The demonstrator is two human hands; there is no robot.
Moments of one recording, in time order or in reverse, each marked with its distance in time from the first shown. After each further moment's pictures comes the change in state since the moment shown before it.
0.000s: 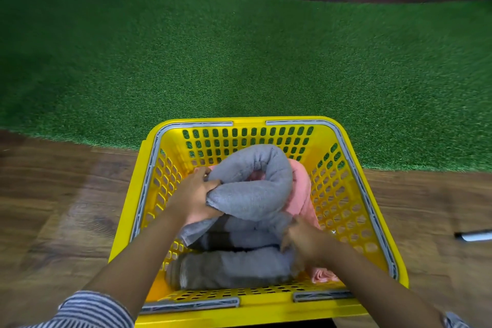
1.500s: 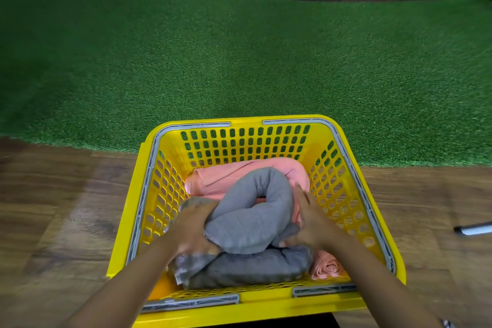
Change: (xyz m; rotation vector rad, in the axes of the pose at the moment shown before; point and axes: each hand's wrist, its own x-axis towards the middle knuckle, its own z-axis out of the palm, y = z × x) left_hand -0.043 -0.002 0.032 -0.165 -0.175 -0.038; right_hand -0.030 -0.016 -0.033 0.535 0.377 0.290
